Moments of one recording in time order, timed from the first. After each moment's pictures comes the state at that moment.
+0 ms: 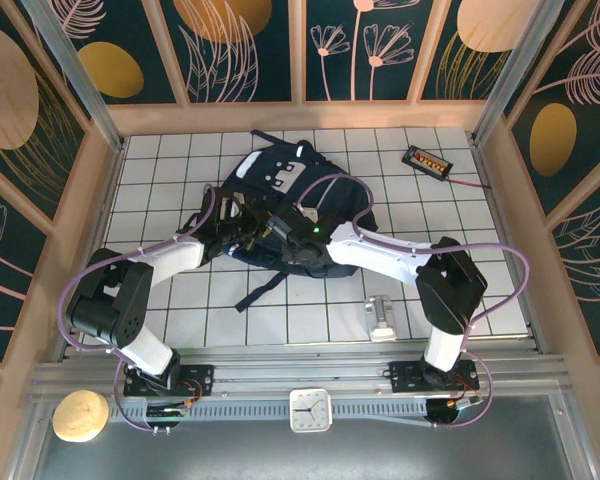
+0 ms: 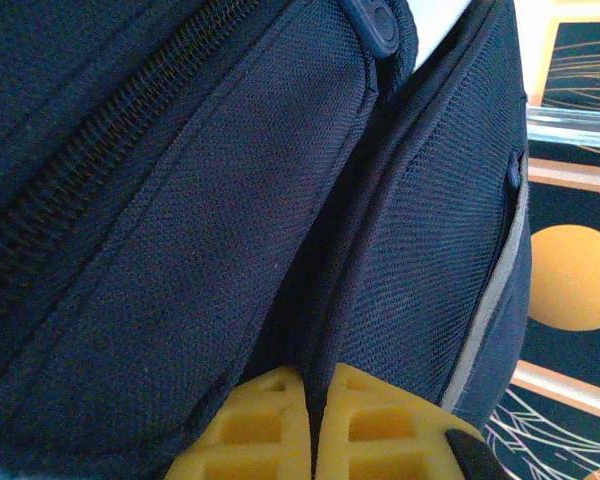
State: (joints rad) left arm -0.40 1.60 0.81 0.20 0.50 -1.31; right arm 0.96 1.78 1.35 -0.71 0.24 0.87
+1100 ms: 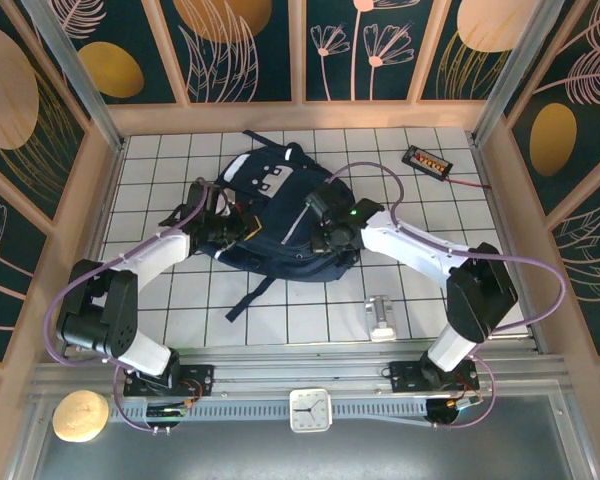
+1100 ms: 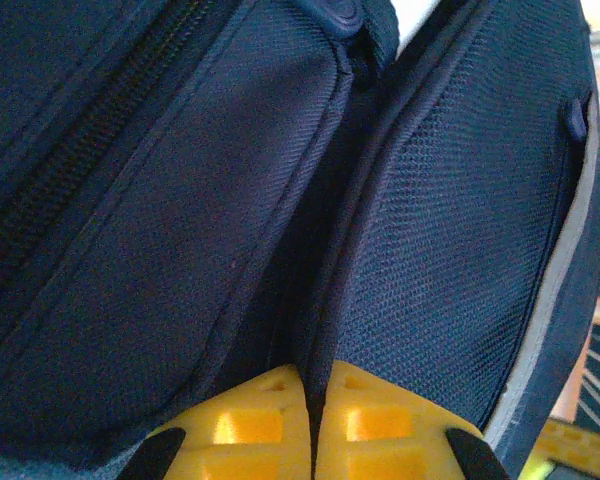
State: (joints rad) left arm -0.30 1.54 0.90 -0.18 0.52 -0.87; right arm 0.76 1.64 1.27 -0.75 0.08 0.57
